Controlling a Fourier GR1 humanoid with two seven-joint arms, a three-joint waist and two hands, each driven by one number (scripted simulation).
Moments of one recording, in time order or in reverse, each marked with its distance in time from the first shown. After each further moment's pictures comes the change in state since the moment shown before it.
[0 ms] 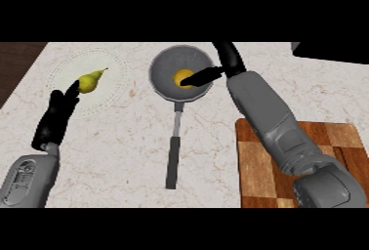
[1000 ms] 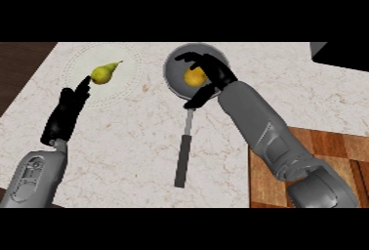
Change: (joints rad) left arm -0.026 -0.021 -0.040 -0.022 -0.001 -0.021 0.001; right arm 0.026 0.037 0.201 0.019 0.239 0.070 0.071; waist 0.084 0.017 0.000
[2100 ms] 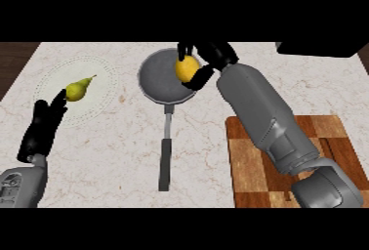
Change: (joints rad) left arm 0.110 0.045 0.069 -0.029 0.022 0.028 0.003; right arm -0.009 -0.022 0.039 -0.239 0.162 -0.001 0.073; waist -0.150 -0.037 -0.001
